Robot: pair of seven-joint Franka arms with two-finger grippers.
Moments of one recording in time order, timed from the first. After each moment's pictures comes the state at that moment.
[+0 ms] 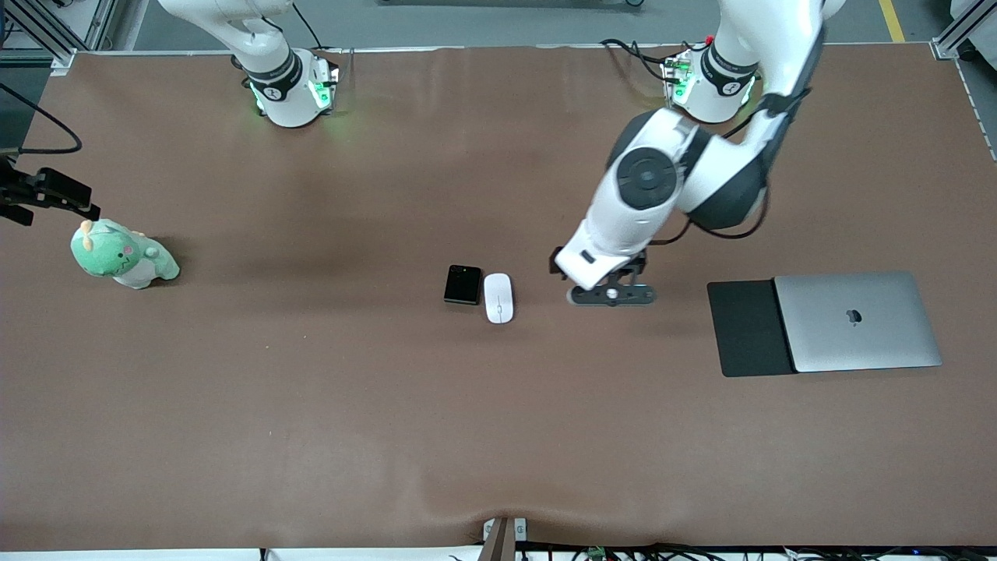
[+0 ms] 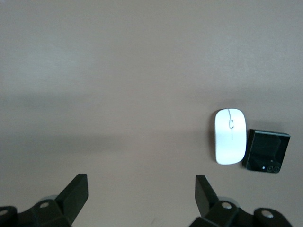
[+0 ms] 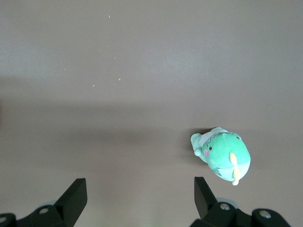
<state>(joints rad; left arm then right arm) -0.50 0.44 -0.13 -1.62 0.01 2.05 -0.63 0.02 -0.03 -0.16 -1.68 0.00 1.61 -0.20</state>
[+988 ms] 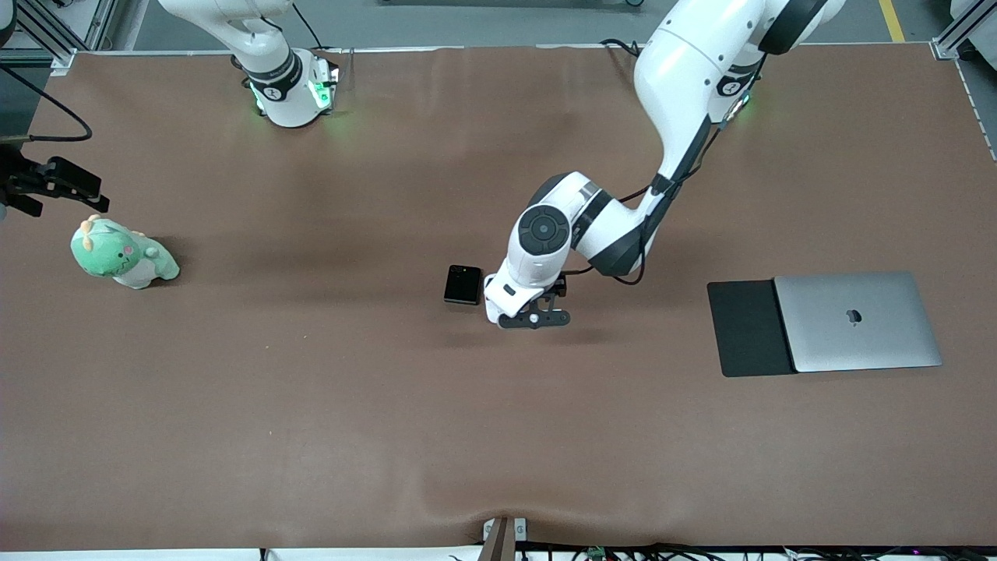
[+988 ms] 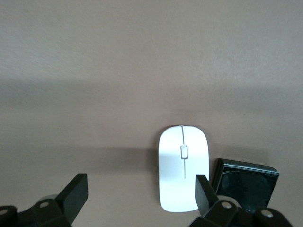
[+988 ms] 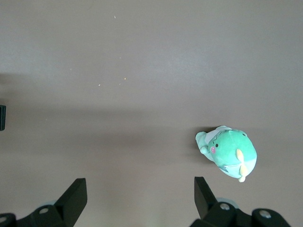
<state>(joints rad) -0.63 0.79 -0.13 -1.40 0.02 2.20 -0.77 0.02 -0.07 -0.13 -1.71 0.00 1.61 -0.17</state>
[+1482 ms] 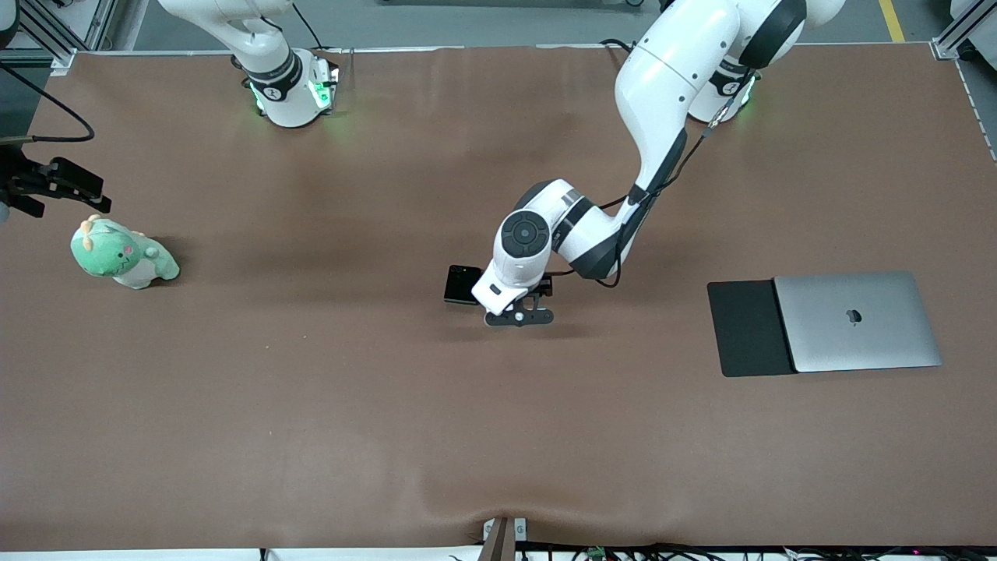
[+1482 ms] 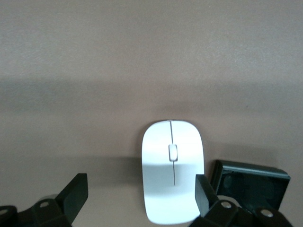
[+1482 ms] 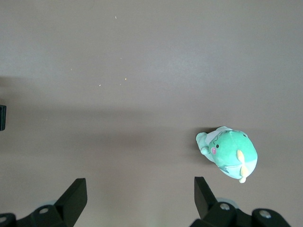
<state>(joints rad) -0.66 0.86 -0.12 -1.38 0.02 2.25 -0.78 0.02 -0.07 -0.13 -1.71 0.00 1.62 -0.17</state>
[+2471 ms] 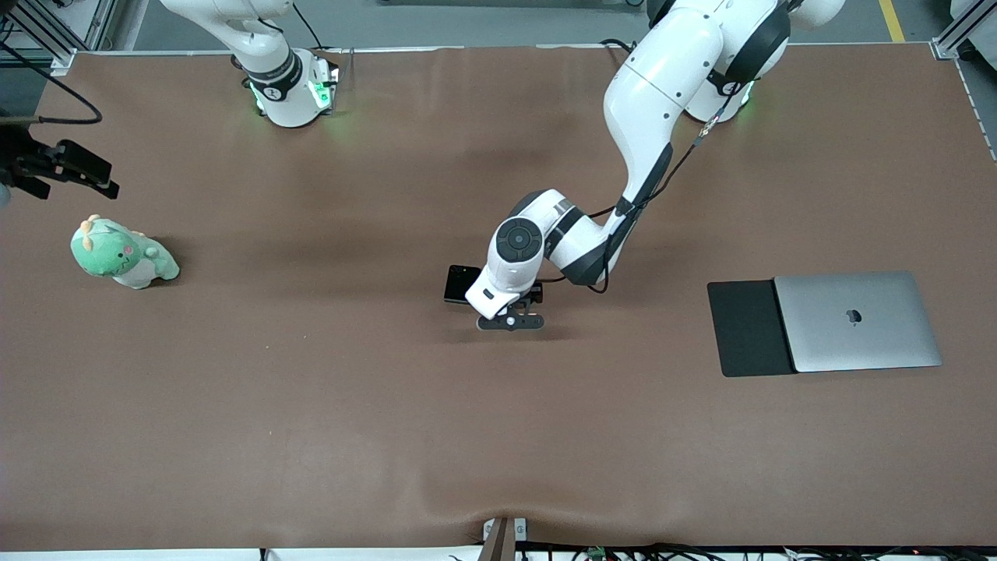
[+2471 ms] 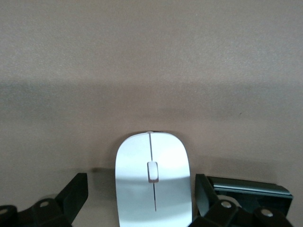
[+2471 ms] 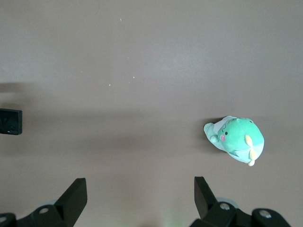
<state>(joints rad) -0.68 0.93 -0.12 -1.34 0.02 2.31 -0.78 -0.04 -0.08 0.00 -1.62 0.00 1.52 -0.03</state>
